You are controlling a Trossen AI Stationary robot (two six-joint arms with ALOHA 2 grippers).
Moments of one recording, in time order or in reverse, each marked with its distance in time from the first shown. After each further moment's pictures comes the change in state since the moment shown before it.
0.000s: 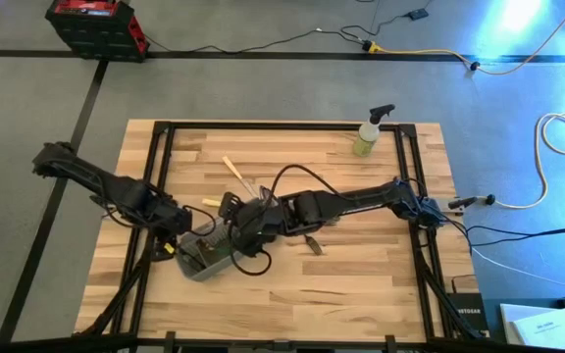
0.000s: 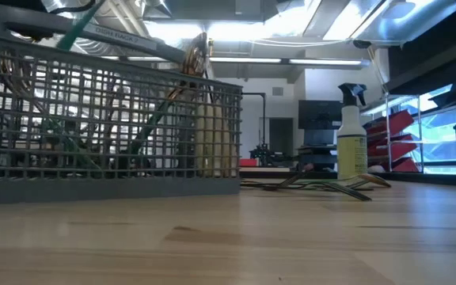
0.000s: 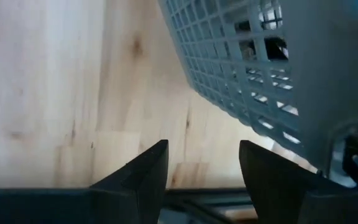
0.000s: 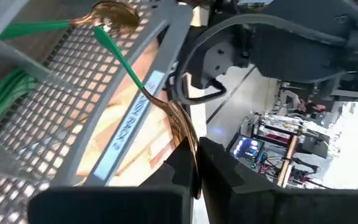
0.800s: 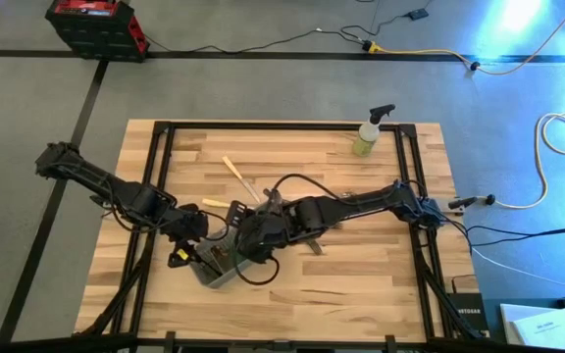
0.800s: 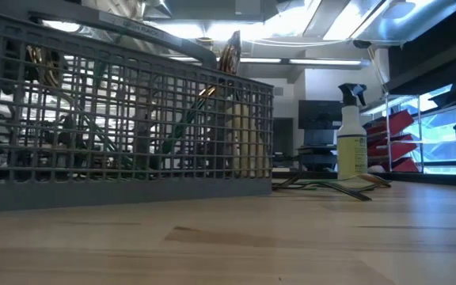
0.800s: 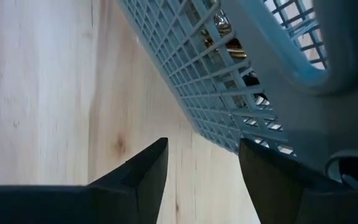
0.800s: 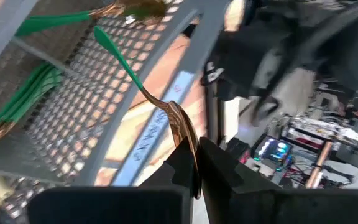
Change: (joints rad) left arm 0.002 0.090 0.001 0.282 -0.113 0.083; right arm 0.026 0.000 0.000 -0.160 0.004 0.063
